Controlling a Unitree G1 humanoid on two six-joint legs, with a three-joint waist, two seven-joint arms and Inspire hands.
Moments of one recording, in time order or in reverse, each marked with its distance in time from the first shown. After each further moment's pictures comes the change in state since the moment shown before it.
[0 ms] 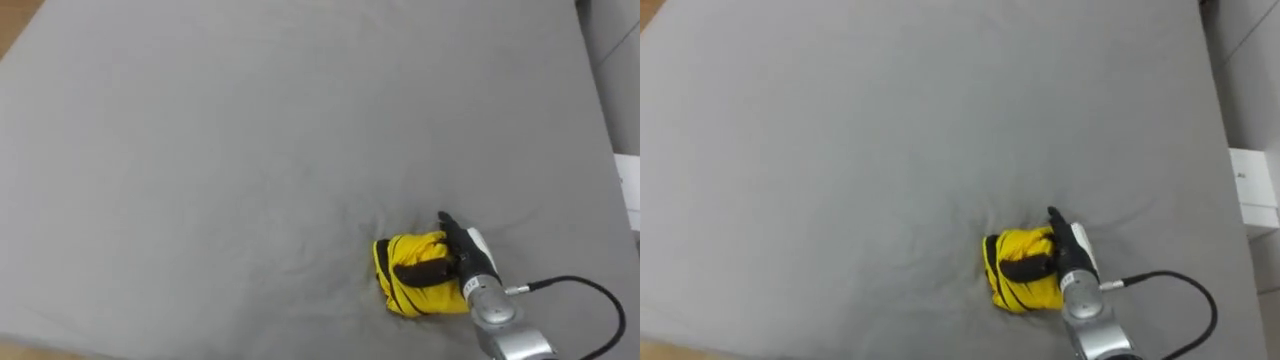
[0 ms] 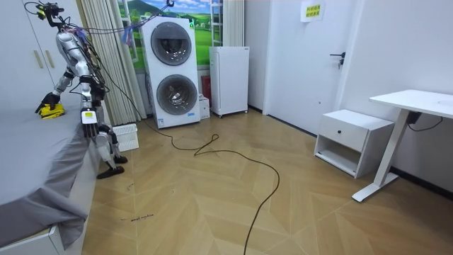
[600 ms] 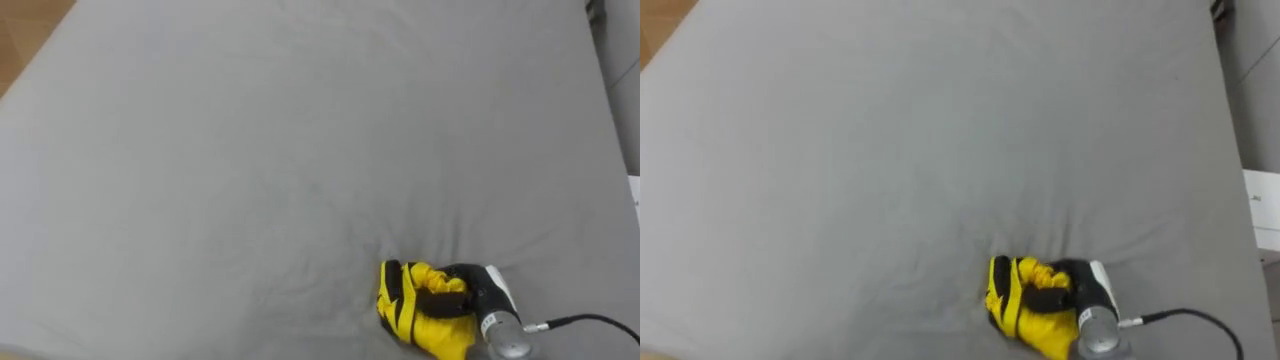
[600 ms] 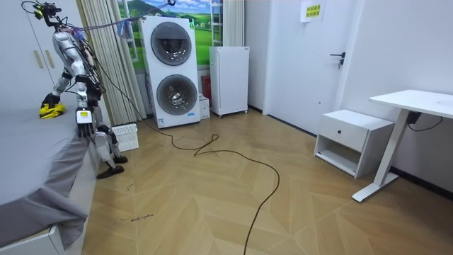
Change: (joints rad) left arm 0.003 0.004 -0.059 -0.005 -0.040 -0.002 0.041; right arm 0.111 -0.009 0.001 0.048 0.002 -0.022 -0.007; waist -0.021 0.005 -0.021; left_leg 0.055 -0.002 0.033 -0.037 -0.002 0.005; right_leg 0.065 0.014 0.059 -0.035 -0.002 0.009
